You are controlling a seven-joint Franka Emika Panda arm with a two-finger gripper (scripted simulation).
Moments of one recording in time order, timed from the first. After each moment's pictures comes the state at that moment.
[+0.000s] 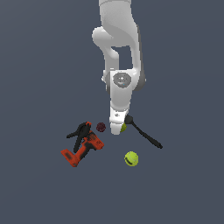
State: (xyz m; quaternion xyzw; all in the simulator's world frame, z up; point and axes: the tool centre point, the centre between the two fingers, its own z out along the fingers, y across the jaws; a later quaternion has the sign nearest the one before) arm -0.046 0.037 0.074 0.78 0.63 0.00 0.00
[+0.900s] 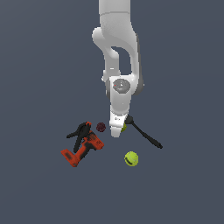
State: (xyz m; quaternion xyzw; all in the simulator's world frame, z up) arm -0.045 0.036 0.046 0.78 0.63 0.00 0.00
